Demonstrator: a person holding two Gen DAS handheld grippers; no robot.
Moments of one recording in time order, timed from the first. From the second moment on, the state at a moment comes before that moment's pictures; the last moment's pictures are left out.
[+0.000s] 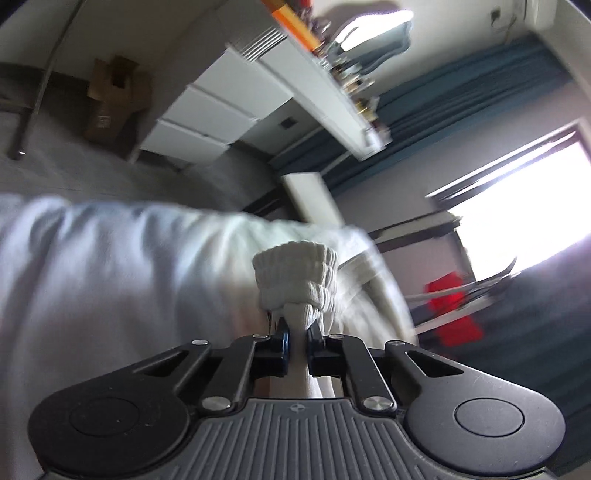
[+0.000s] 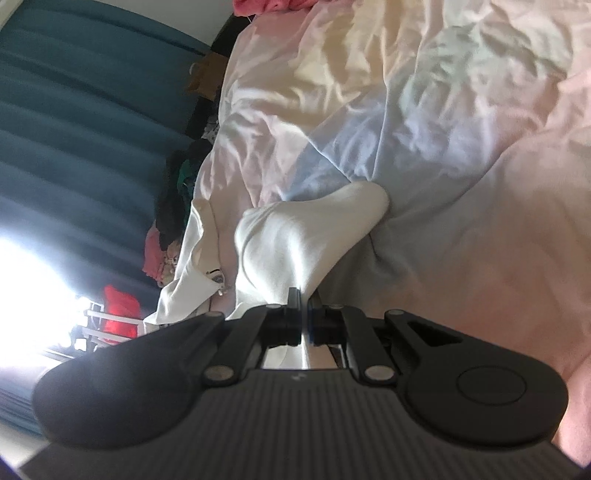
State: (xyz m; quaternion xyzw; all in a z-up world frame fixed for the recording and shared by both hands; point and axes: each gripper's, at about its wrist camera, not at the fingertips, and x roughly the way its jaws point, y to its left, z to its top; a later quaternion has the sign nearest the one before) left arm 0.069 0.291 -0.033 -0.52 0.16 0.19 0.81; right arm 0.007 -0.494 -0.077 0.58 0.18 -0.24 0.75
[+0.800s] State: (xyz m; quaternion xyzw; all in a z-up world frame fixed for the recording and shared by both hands) left arm 0.053 0.338 -0.065 -0.53 0.22 0.18 0.80; right arm 0.066 -0.590 -0.175 0.77 0.09 -0.14 0.61
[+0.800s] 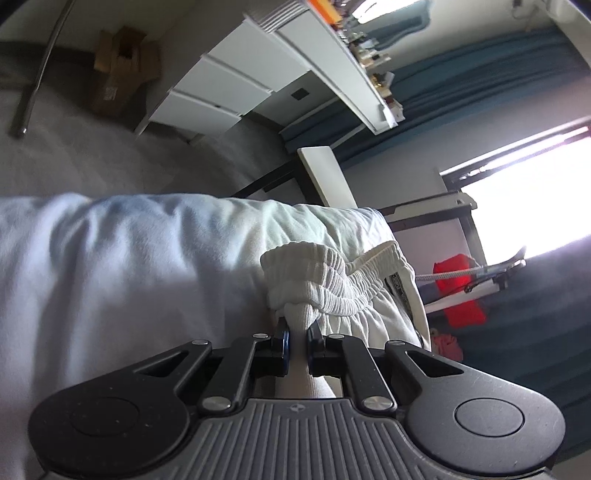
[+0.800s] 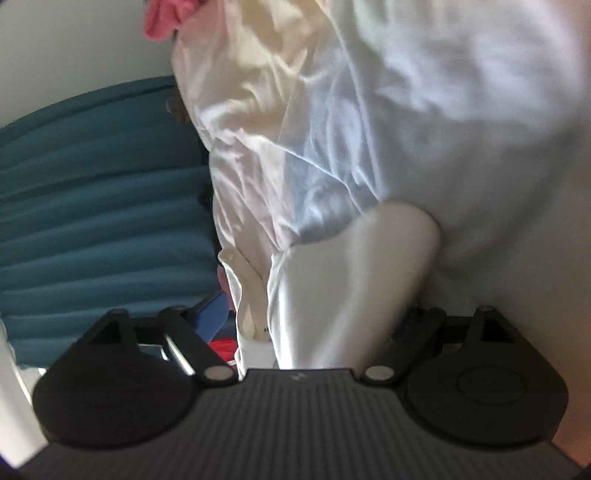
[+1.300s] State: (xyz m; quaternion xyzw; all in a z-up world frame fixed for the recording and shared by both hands) left arm 0.053 0.335 -0.037 -0.54 0.24 0.15 0.79; right arm 0.072 -0.643 -0.027 0.53 0.04 -0.19 0.82
